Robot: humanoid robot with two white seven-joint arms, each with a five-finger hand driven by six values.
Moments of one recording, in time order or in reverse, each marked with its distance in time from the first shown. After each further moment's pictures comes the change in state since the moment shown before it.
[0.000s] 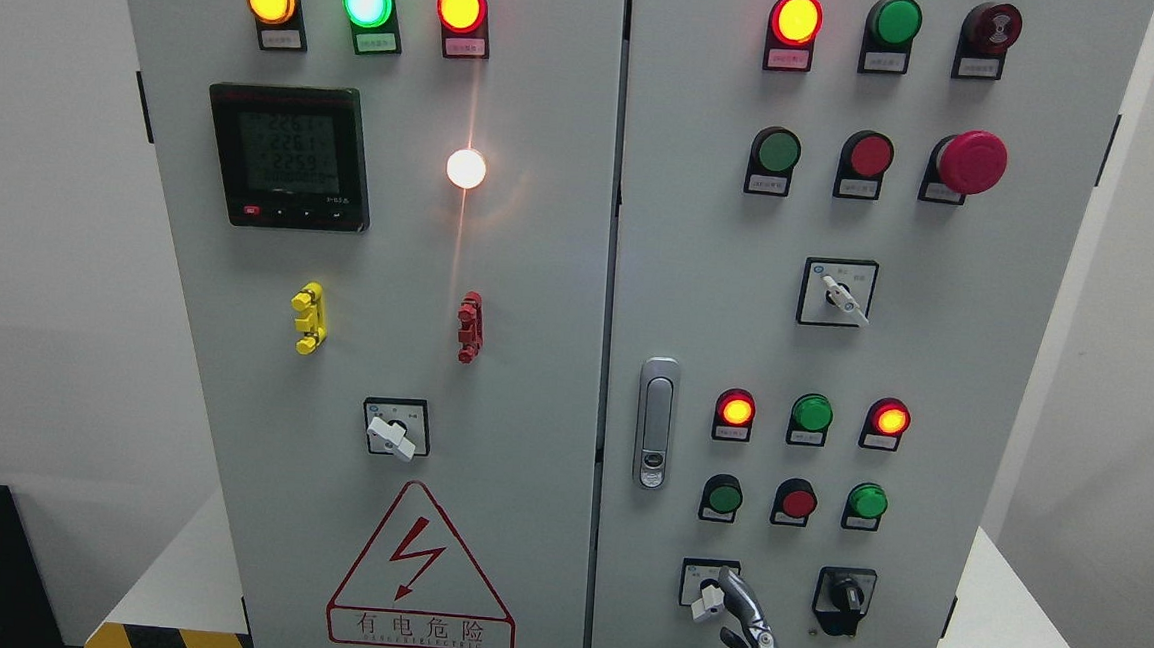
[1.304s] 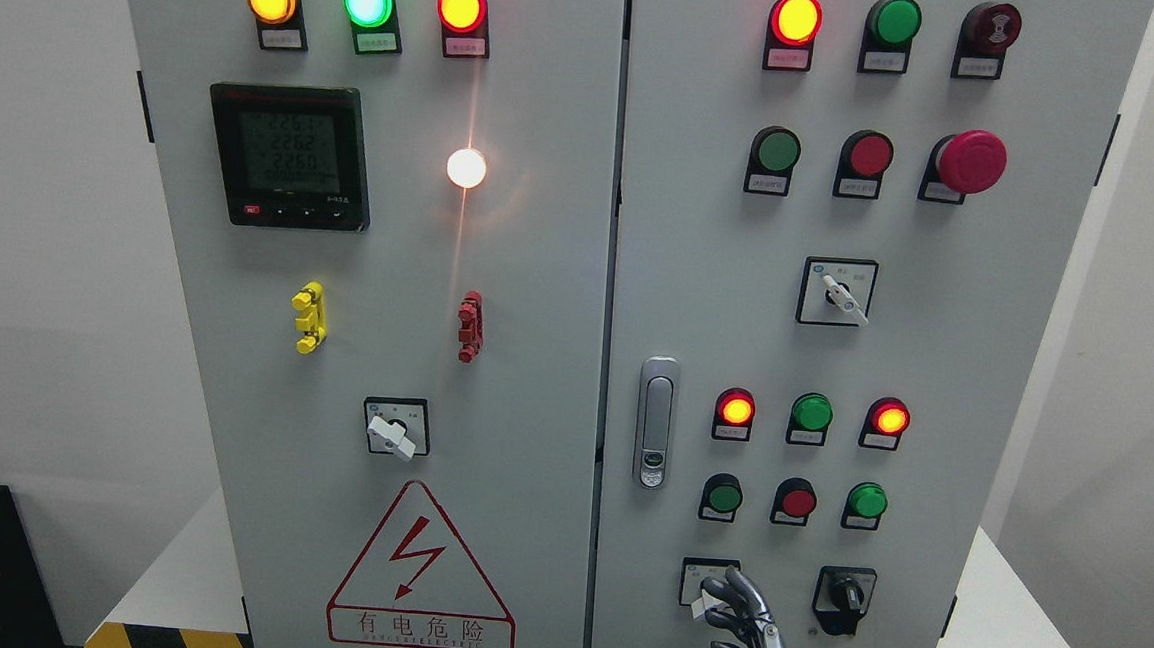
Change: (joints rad) left arm 0.000 0.000 0.000 0.000 0.000 0.000 0.000; right arm -0.022 -0.001 -0.003 -0.008 0.123 0.055 -0.017
